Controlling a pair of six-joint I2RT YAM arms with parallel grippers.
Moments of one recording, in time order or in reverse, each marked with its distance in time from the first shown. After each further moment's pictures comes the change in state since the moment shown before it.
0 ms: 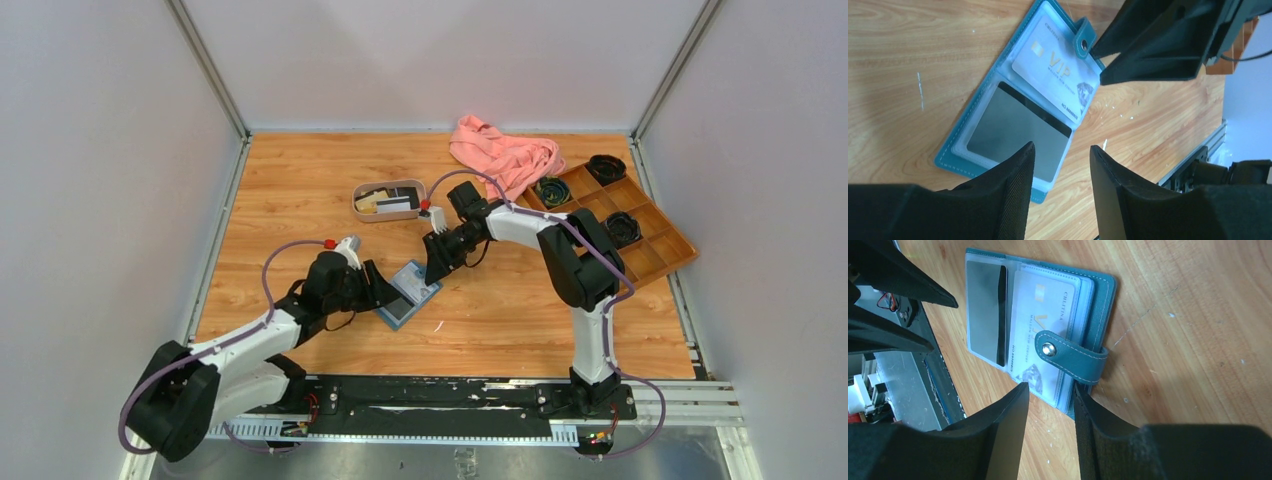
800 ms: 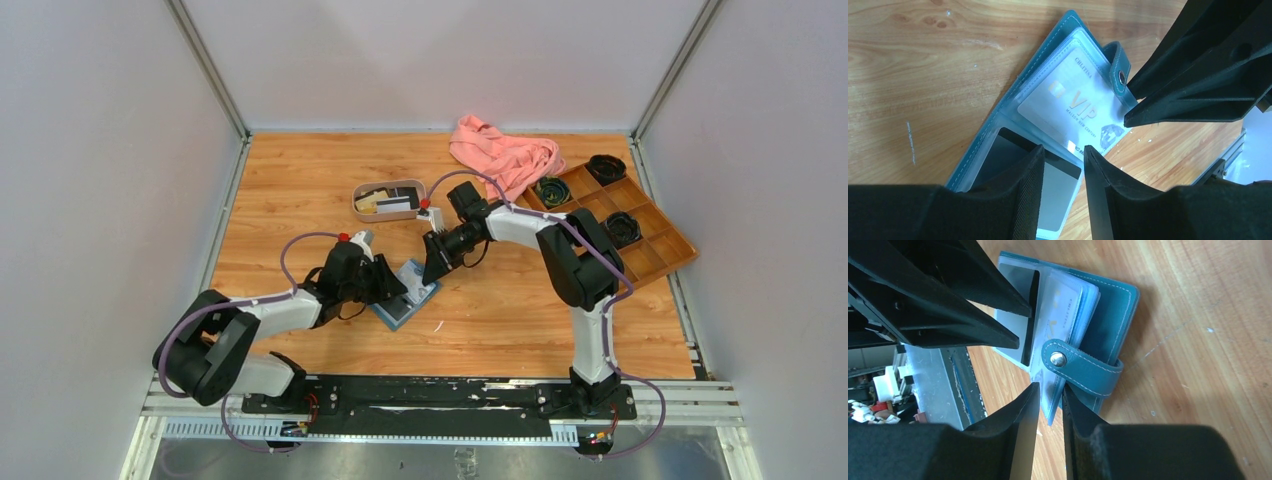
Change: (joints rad) left arm -0.008 0.333 0.094 0.158 -0.022 0.016; right arm 0.000 0.003 -0.004 0.025 -0.093 0.030
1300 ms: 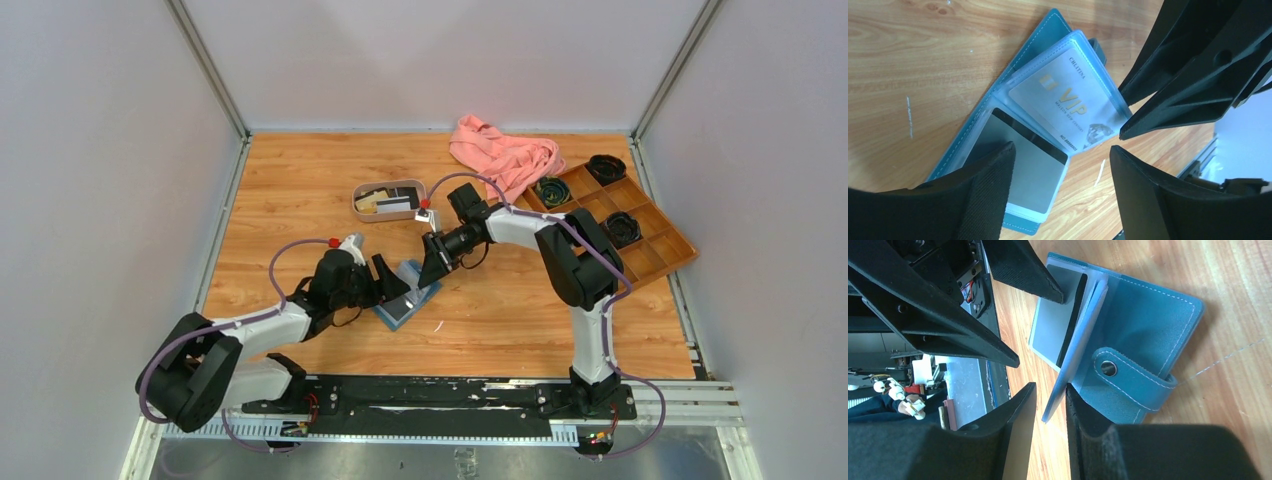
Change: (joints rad) left arm 0.000 -0.136 -0.076 0.023 -0.007 -0.059; right arm 0.000 0.006 -0.021 0.050 -0.164 0.034
